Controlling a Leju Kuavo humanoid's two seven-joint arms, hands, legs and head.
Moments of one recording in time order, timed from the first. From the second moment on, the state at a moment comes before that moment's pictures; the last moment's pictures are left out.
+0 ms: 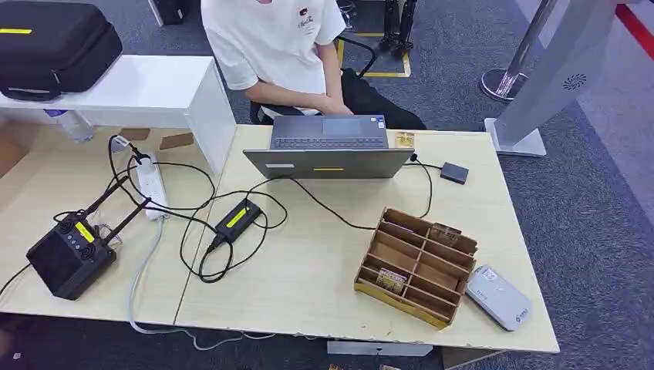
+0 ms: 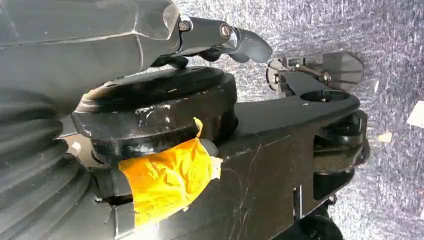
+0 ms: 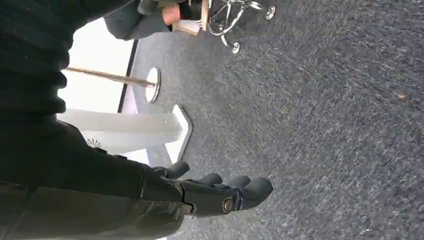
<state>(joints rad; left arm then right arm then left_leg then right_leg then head) -0.06 -0.10 -0.57 -0.16 0.73 0.35 0.07 -0.02 0.07 -0.31 -0.19 0.97 -0.11 0.37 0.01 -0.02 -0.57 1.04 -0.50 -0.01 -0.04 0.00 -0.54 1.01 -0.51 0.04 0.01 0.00</state>
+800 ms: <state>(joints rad) -0.08 -0.15 -0.58 -0.14 0.69 0.64 0.04 -0.02 0.10 -0.39 -0.19 0.90 -0.24 0.52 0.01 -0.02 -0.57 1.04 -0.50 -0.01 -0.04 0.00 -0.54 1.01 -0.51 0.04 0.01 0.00</state>
